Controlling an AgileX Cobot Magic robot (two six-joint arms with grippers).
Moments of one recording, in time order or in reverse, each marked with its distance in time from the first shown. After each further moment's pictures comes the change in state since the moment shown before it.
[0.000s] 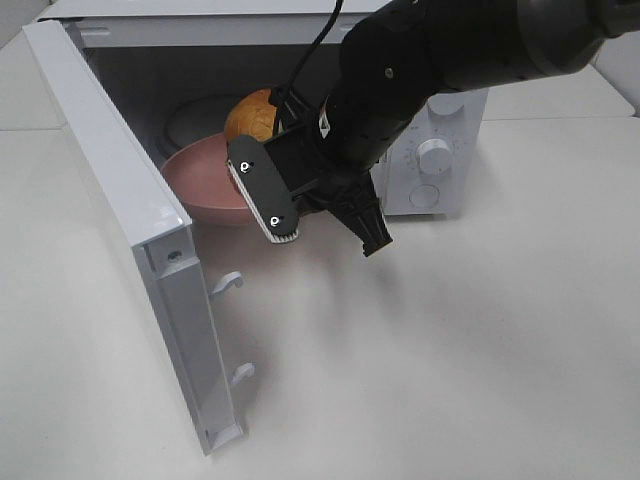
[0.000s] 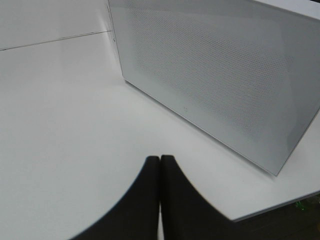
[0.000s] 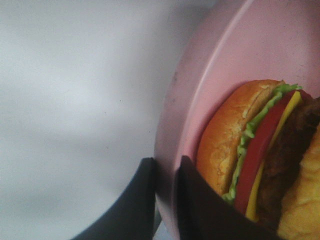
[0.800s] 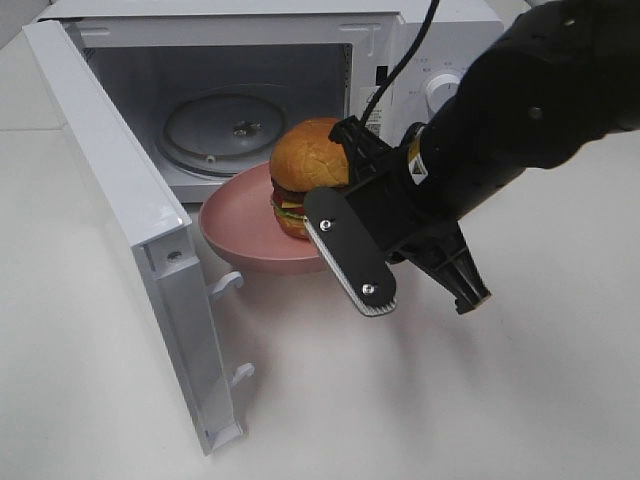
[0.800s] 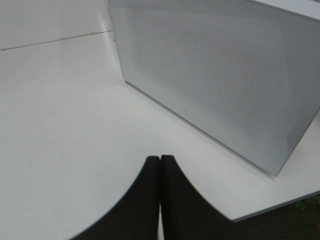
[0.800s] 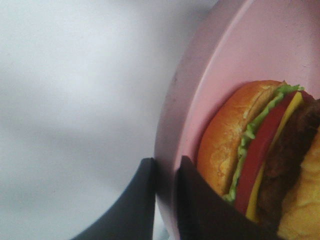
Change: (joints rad) left arm 0.000 0.000 0.000 0.000 0.000 0.000; right arm 0.008 -0.265 0.338 -0.024 -0.024 -0.001
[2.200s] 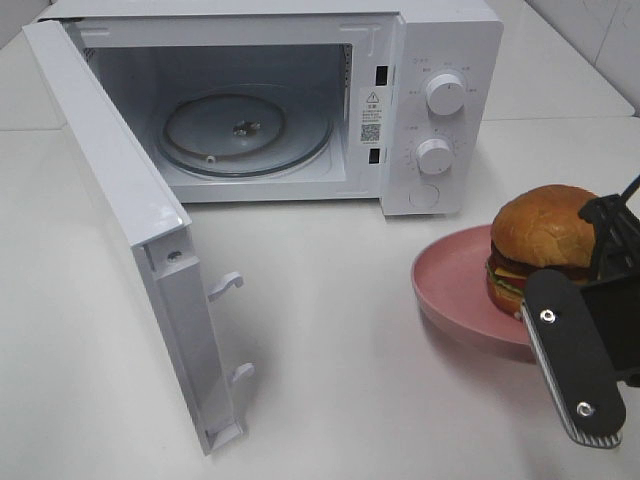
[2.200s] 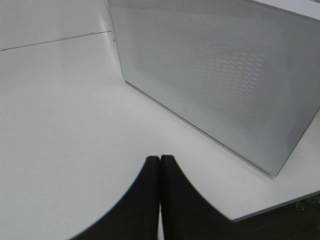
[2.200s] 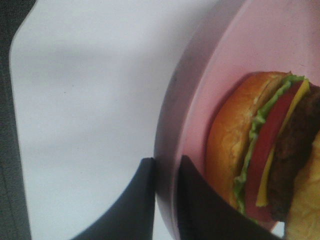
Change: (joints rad) left arm 0.000 0.000 0.000 0.000 0.000 0.000; right arm 0.000 -0.497 0.448 -0.240 0.333 0.613
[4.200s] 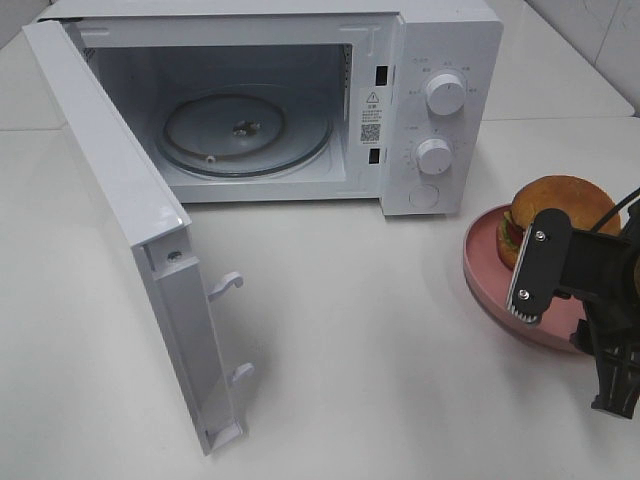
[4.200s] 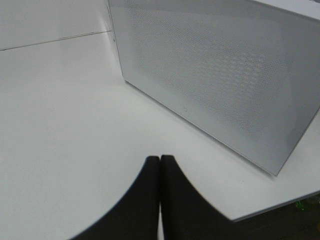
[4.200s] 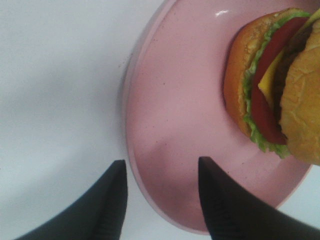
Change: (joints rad) left arm 0.000 0.000 0.000 0.000 0.000 0.000; right arm -0.304 0.276 0.074 -0.429 -0.424 0.765
